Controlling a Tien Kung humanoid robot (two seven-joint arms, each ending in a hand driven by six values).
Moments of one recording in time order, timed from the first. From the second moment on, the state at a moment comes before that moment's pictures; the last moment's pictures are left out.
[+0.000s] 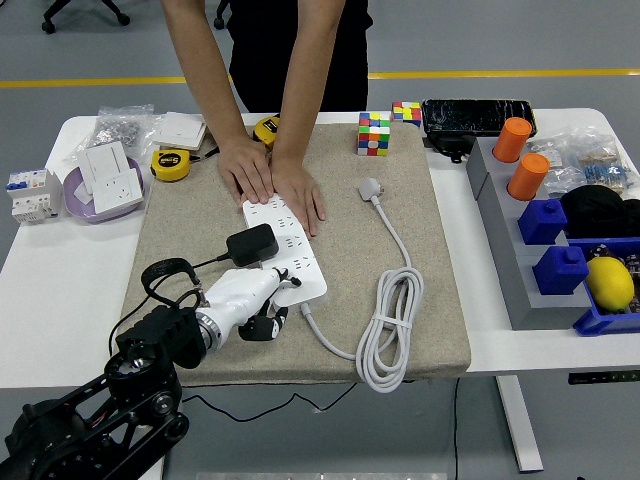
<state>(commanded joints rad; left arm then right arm) -0.20 0.16 -0.86 -1.59 2.17 -0.19 0.48 0.09 -0.08 1.59 0.18 -1.59 -0.03 -0.12</state>
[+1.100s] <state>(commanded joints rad) -0.19 0.16 -0.89 -1.63 2.18 -0.20 0.47 0.09 -0.08 1.60 0.18 -1.59 -0.03 -0.12</state>
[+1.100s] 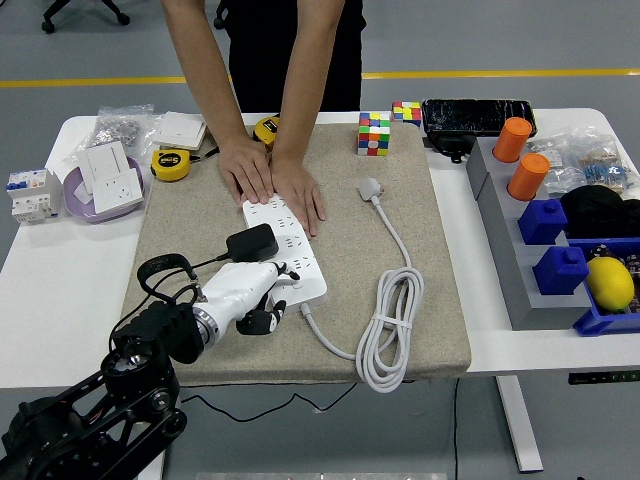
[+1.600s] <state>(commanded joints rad) -0.09 0.12 -1.13 -1.69 1.84 0.16 0.09 0.09 -0.08 1.59 0.18 -1.59 -0.03 -0.12</state>
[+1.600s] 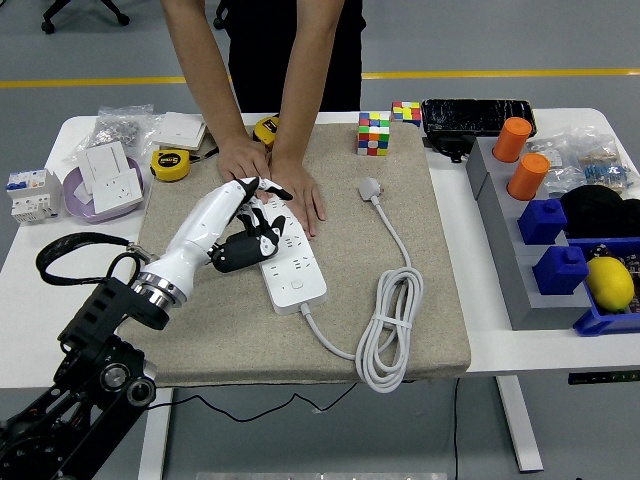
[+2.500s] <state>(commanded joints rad) -0.11 0.17 -1.00 -1.62 2.00 -0.05 0.21 0.09 -0.08 1.59 0.18 -1.58 -0.03 -0.12</state>
